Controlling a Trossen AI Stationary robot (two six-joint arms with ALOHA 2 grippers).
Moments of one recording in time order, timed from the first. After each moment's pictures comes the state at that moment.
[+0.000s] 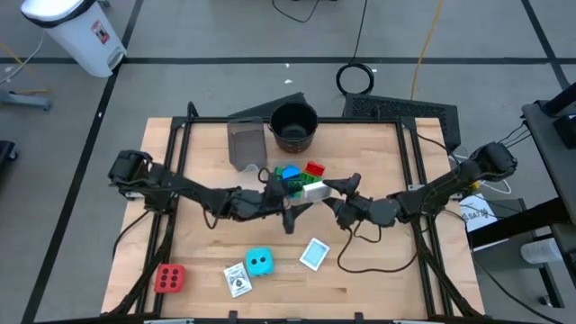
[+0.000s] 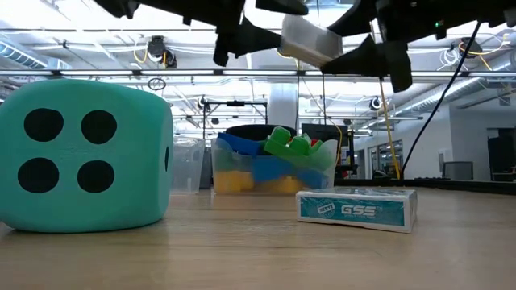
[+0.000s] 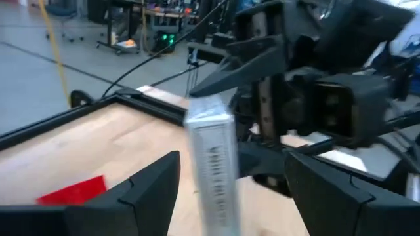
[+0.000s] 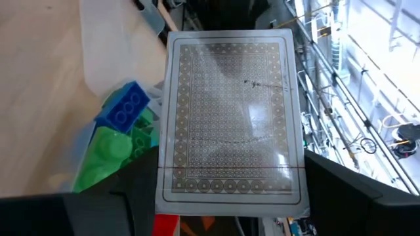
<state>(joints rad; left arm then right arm) -0.23 1.67 0.95 0.64 -0.49 -0.28 0.38 1.28 0.56 0.55 0.86 -0.99</state>
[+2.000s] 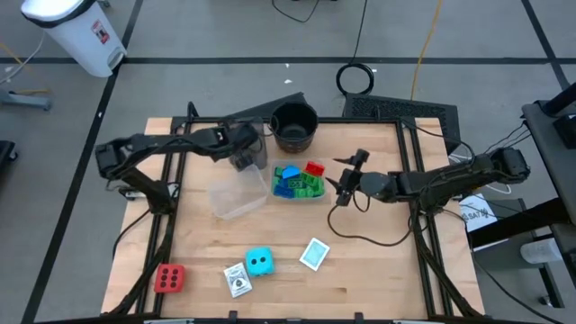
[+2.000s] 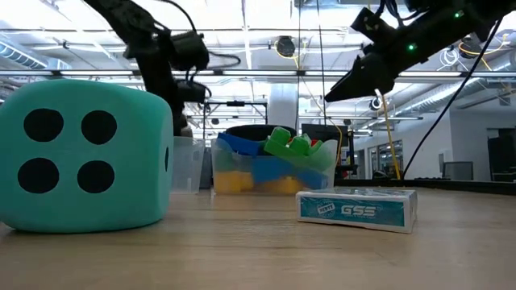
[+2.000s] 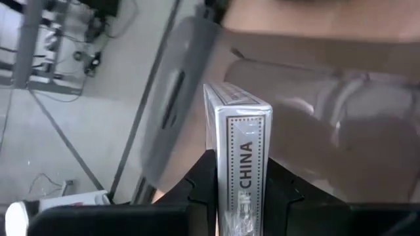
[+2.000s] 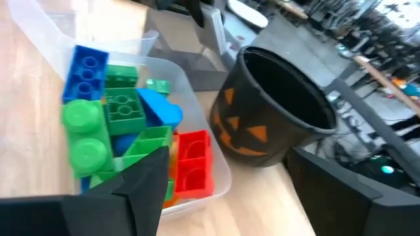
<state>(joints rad) 0.44 1.50 0.94 -0.48 -0.54 0.25 0.09 1.14 0.56 0.14 0.66 -0.19</state>
